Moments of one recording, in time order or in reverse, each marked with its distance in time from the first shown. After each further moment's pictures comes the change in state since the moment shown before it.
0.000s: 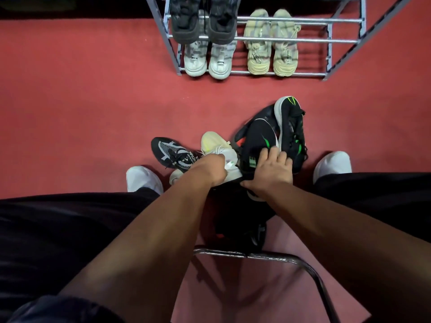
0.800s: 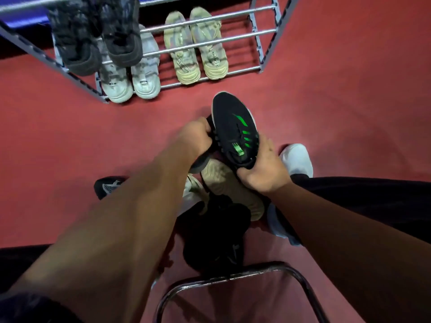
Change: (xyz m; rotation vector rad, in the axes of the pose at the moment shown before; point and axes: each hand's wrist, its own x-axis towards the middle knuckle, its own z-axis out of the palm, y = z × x) left_hand 0.131 0.125 -0.065 -0.133 0.193 0.151; right_hand 0.041 0.128 -0.005 0.989 0.157 0.054
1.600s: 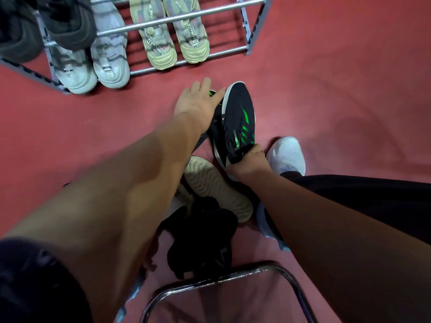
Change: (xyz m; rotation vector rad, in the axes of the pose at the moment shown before) left_hand 0.077 0.054 0.020 0.867 -0.025 0.277; right_hand 0.053 0.045 0.038 -0.071 -0.098 0.468
